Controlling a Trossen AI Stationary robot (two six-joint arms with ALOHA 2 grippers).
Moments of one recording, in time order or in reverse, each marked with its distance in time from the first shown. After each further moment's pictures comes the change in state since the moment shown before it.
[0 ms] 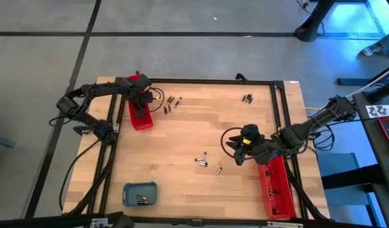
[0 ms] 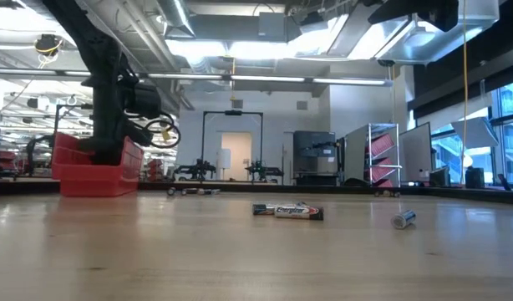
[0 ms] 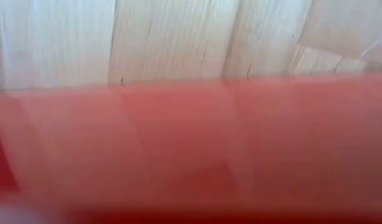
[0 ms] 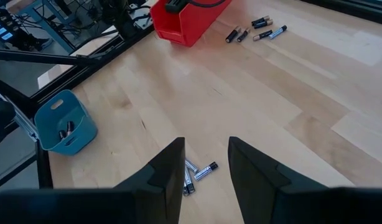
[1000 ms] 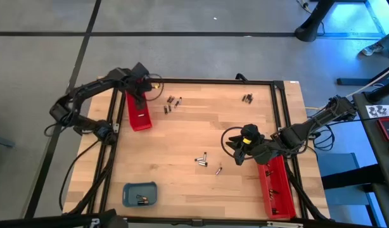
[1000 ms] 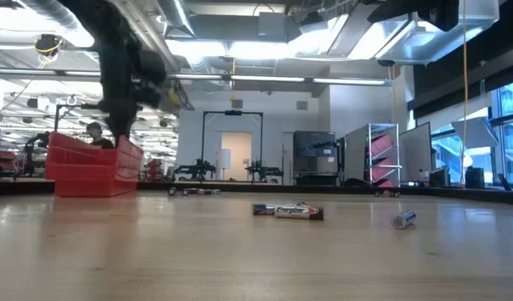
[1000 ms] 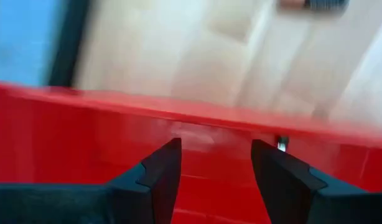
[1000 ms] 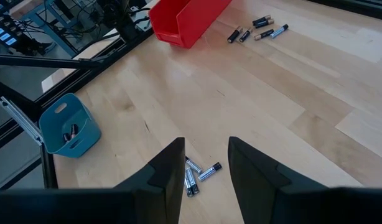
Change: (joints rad) left arm -0.003 -0.131 0.225 -0.241 0.010 -0.158; right arm 0.000 0.000 0.000 0.007 -0.004 0.018
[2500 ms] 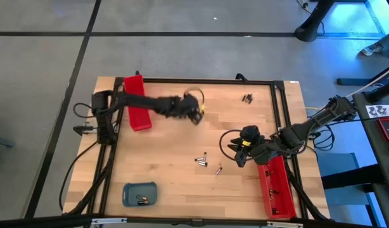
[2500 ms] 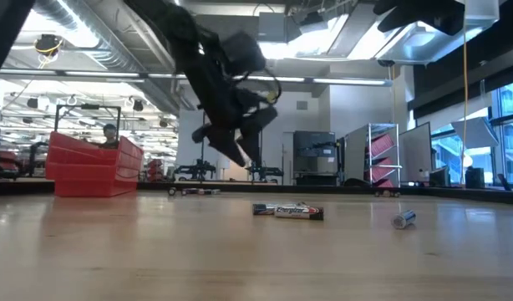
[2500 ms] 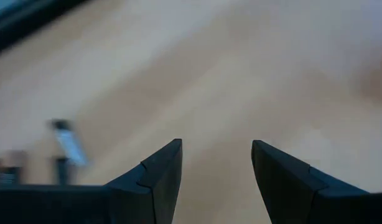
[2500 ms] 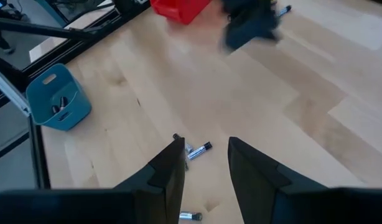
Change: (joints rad) left arm -0.650 0.508 0.229 0.659 -0.270 -1.030; right arm 0.000 0.000 0.000 -0.067 -0.074 -0.026
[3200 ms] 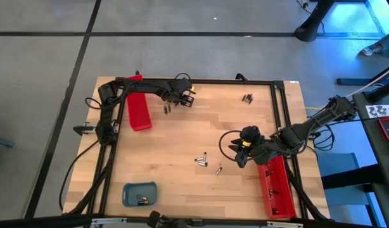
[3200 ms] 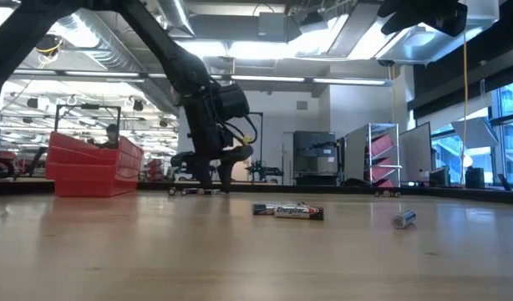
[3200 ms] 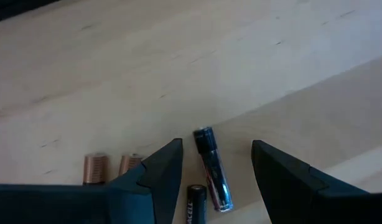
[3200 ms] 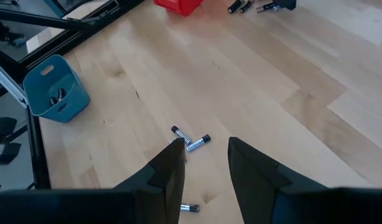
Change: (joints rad) left arm 0.295 0.131 0.056 -0.136 0.126 -0.090; right arm 0.000 0.000 0.001 -0.022 -0.019 0.000
